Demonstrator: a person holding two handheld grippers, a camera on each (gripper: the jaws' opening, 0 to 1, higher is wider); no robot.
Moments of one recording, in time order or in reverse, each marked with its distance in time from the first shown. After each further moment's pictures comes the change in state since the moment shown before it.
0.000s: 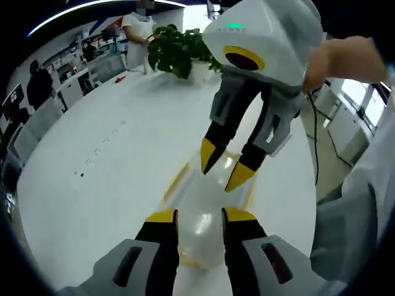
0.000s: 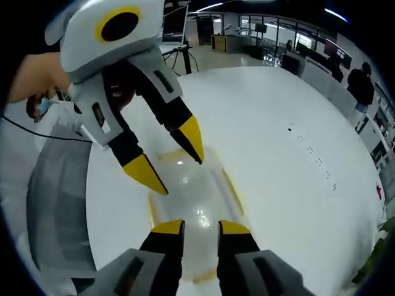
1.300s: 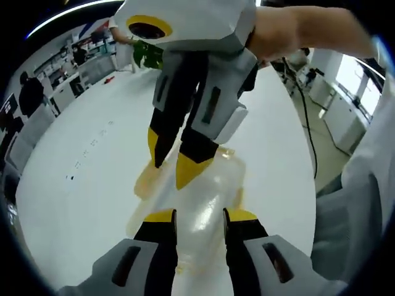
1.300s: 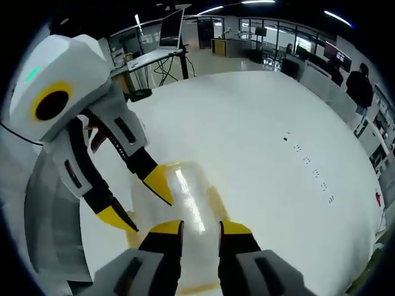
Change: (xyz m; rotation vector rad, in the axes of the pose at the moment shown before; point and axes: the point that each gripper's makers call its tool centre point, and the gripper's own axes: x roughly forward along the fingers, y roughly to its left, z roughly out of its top) left arm 0.014 -0.022 -0.009 0.049 0.021 -0.027; right arm 0.005 -0.025 0.024 -0.011 -0.029 -0.008
